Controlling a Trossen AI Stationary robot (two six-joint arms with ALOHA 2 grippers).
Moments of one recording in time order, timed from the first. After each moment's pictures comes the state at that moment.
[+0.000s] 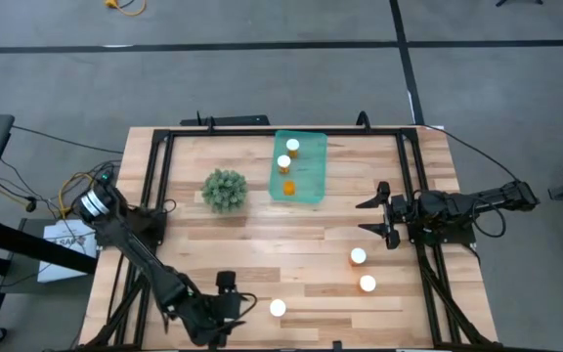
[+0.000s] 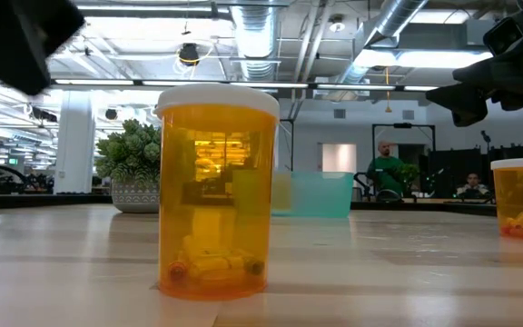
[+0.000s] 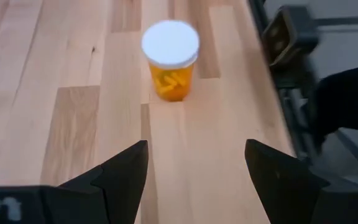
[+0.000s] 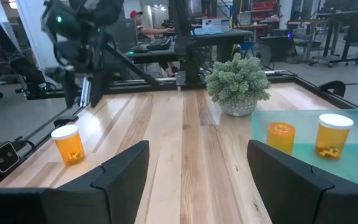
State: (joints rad) left arm -0.84 1.74 1.04 -0.20 -0.50 -0.61; right arm 0.19 0.12 0.00 0.04 0.13 0.05
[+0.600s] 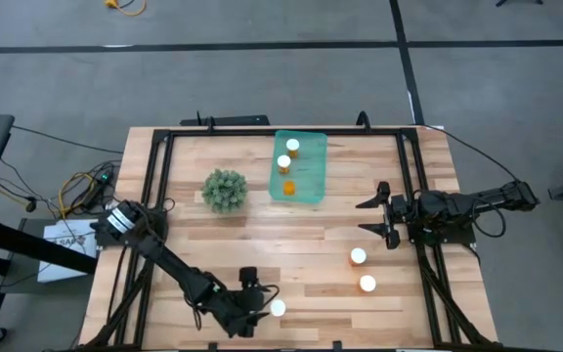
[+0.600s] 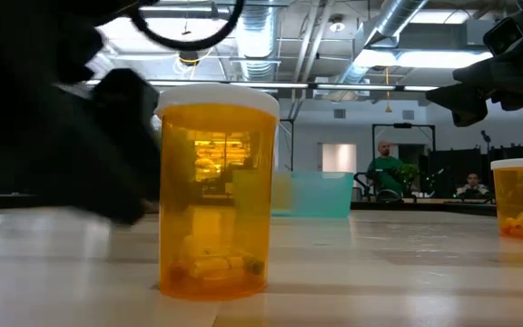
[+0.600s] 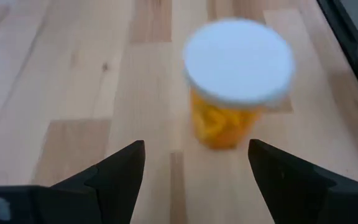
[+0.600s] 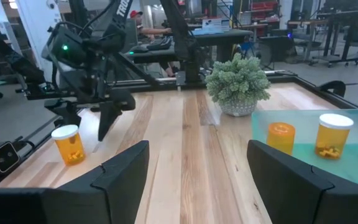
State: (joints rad) left arm -0.71 1.97 1.04 0.12 -0.53 -0.48; right arm 0.19 0.12 0.00 0.03 0.13 0.05
